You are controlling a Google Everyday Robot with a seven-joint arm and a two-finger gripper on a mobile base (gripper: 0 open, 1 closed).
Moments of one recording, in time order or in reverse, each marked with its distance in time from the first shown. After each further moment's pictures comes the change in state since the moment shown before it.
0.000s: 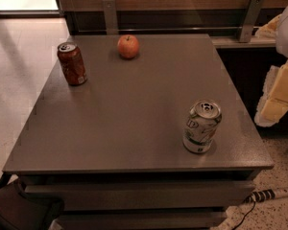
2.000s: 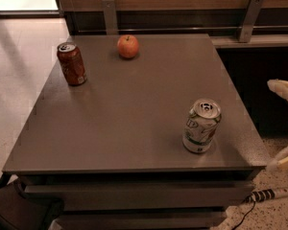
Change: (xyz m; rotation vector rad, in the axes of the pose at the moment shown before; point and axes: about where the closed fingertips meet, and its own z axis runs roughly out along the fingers) arm 0.051 0.051 0.056 -0.045 -0.810 0.138
